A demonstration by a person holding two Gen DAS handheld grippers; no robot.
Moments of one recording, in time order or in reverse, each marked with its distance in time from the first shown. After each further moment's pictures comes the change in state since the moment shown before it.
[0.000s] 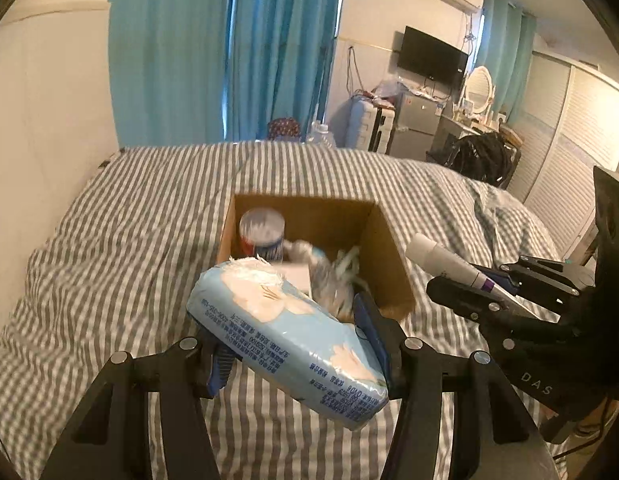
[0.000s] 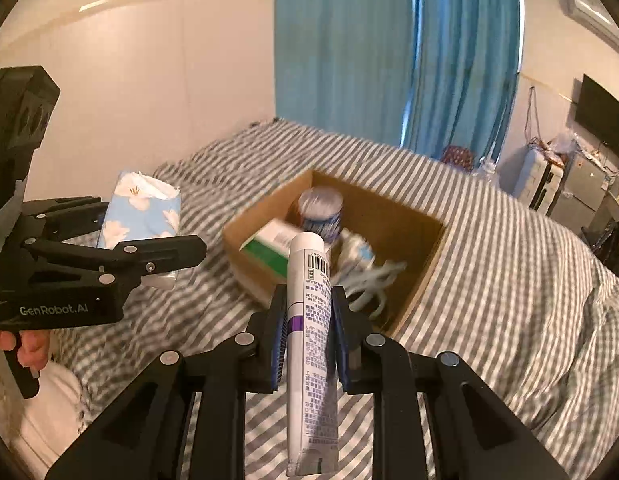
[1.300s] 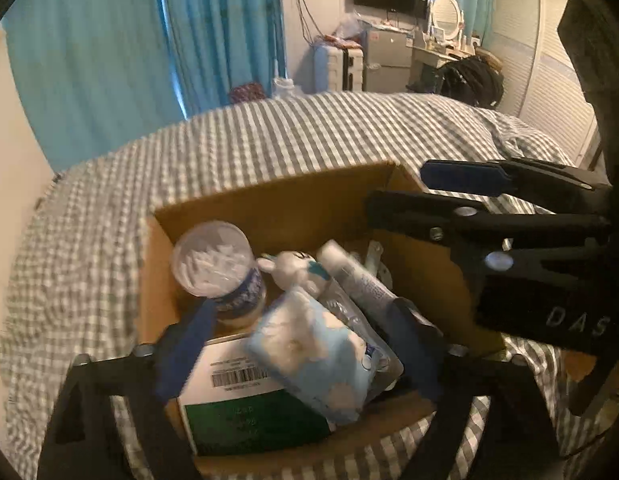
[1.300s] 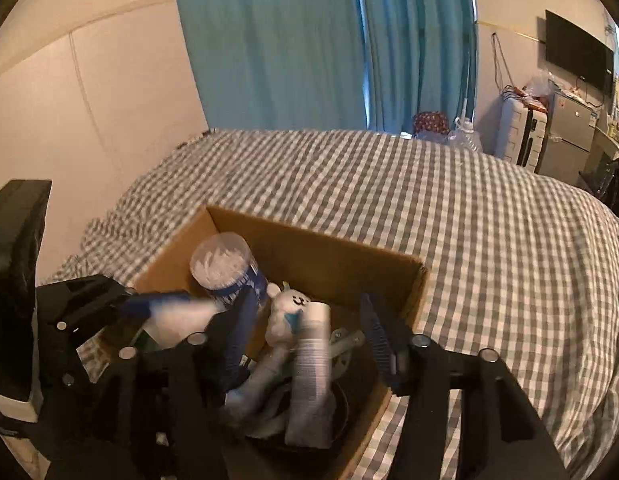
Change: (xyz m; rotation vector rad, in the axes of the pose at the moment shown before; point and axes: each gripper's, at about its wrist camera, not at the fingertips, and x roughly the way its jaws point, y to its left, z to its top) left arm 0.148 -0.021 0.029 0.238 0.152 -0.007; right arm 0.127 -0.088 0.051 0.223 0.027 -0.032
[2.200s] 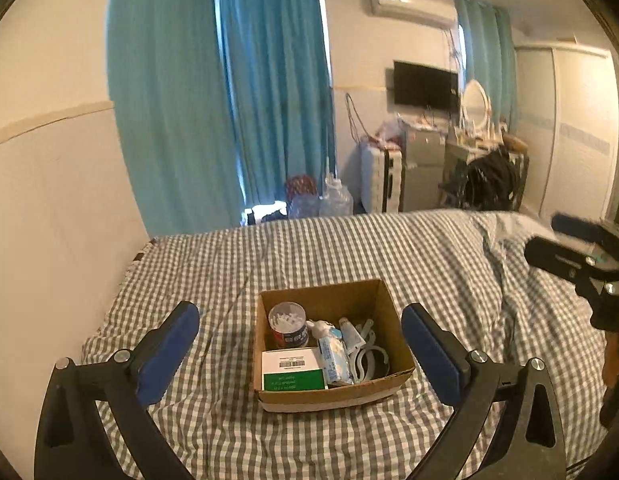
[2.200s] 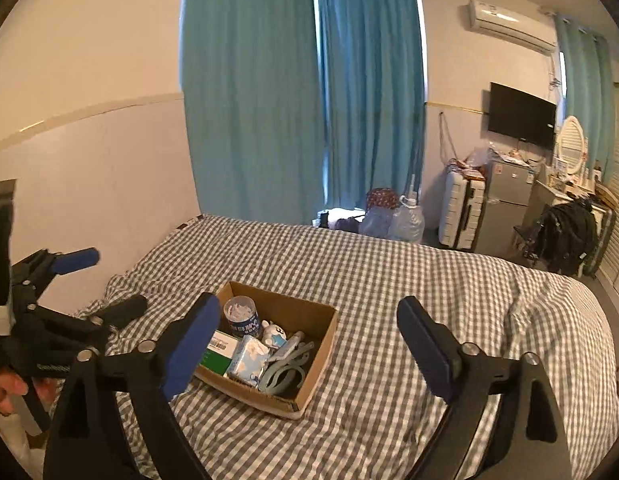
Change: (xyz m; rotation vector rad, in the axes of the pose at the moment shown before) left arm -0.226 -0.013 -0.012 -0.114 -0.341 0.163; right arm -0.253 0.031 0.001 -0.003 -0.261 -0.174
